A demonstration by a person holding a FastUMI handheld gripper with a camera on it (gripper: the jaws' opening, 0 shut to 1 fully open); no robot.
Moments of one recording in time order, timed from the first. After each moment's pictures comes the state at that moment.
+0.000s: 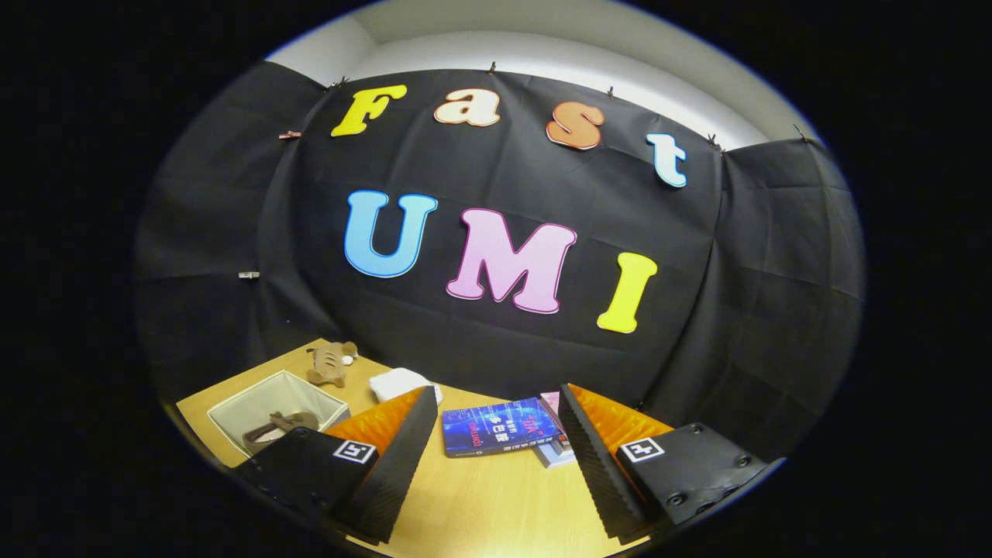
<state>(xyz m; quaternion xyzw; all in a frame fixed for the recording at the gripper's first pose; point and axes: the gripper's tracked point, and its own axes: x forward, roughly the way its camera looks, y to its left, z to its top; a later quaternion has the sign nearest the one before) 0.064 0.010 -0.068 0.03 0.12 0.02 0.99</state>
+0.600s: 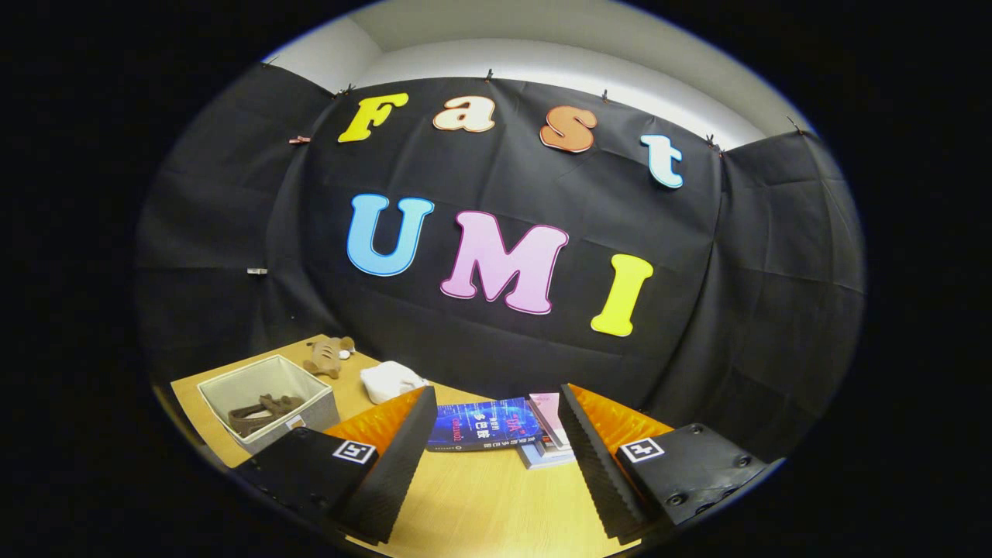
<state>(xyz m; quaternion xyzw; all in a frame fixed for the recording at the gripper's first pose) 0.051 -0.027 -0.096 0.04 0.10 0.06 0.99</state>
